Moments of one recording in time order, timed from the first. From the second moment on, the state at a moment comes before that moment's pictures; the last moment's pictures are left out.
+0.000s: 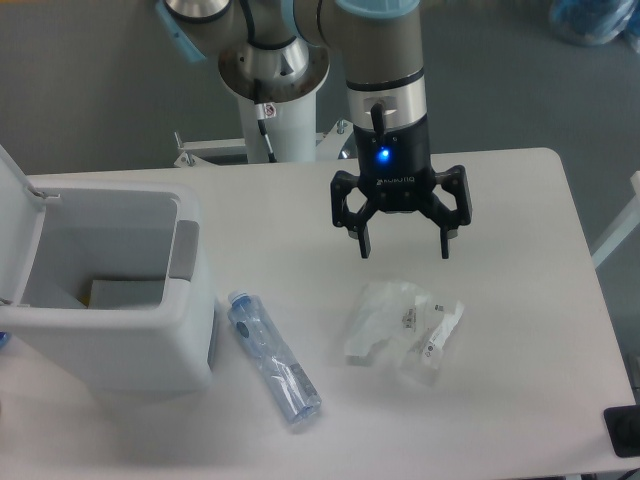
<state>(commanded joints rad) 2.53 -1.69 -1.62 -0.84 1.47 0.72</state>
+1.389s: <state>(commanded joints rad) 2.53 -1.97 -1.44 -0.75 1.41 0.80</state>
